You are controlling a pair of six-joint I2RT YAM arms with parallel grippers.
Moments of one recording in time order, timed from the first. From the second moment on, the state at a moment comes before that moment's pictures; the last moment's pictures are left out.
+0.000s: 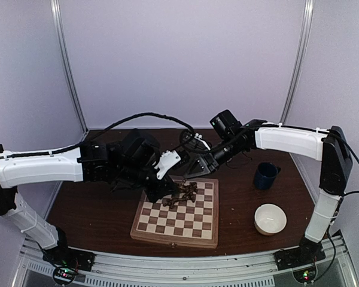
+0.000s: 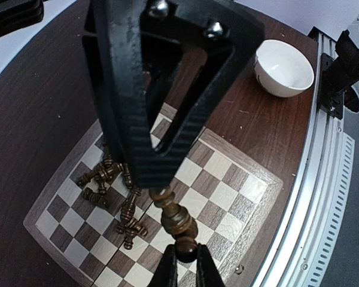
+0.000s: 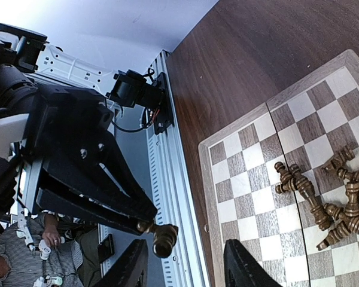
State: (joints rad) left arm -1.11 1.47 1.21 -0.52 0.05 -0.06; right arm 0.70 1.81 1.45 -0.60 -1.03 0.13
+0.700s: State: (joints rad) left arm -1.11 1.46 1.21 -0.51 0.06 -0.07; right arm 0.73 1.83 1.50 -0.69 -1.01 0.06
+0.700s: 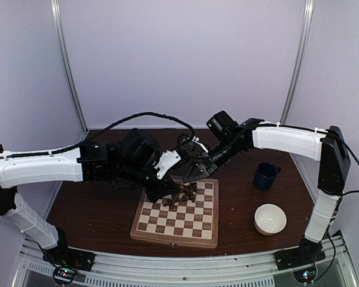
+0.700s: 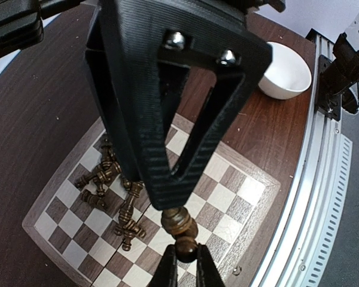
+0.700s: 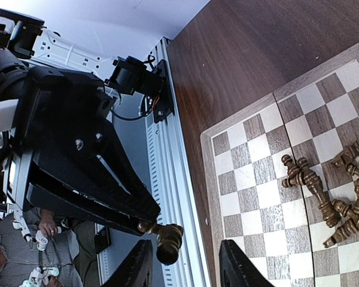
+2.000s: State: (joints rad) left arm -1.11 1.48 1.20 -0.54 0.06 -0.07; right arm 0.70 1.84 1.50 -0.72 -0.96 -0.02
